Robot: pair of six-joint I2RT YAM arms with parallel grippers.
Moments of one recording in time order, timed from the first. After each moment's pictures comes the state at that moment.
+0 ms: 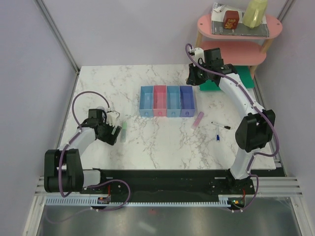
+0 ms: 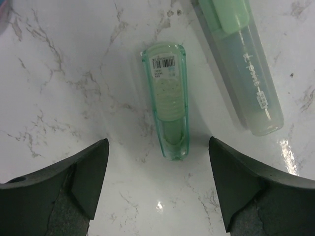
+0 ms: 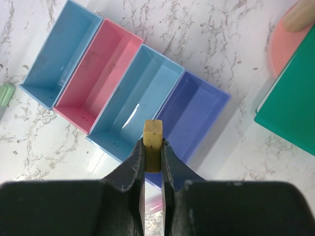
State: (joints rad) left arm 0.02 1.26 0.59 -0.42 0.14 0.48; right arm 0.26 1.84 1.79 -0.67 -0.32 -0.07
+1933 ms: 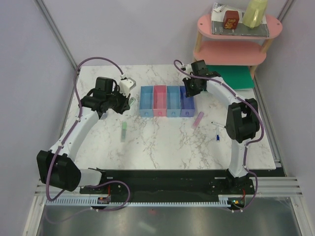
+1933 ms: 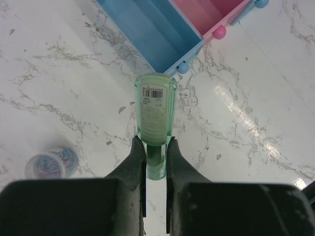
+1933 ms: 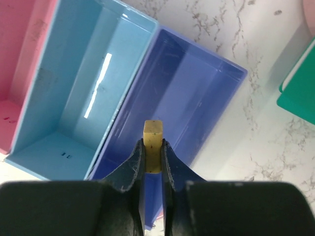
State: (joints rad) left arm -0.24 1.31 1.18 -0.65 0.30 0.35; right arm 0.32 2.05 1.74 -0.64 -0.15 -0.08
